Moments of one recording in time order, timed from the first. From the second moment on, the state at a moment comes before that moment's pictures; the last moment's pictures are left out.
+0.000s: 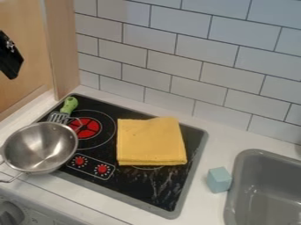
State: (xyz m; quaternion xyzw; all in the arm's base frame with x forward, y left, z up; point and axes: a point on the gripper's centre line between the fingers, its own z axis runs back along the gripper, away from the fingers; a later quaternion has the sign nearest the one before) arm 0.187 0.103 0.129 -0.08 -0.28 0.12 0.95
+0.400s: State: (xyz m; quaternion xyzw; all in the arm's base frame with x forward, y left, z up) arm 0.189 0.086 0.123 -0.11 -0.27 0.12 0.95
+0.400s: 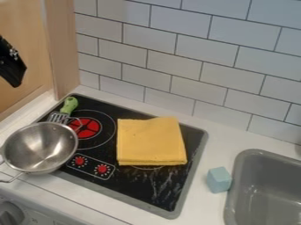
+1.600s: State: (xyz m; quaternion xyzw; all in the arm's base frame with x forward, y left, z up) arm 0.271 0.005 0.083 -0.11 -0.15 -0.05 0.98
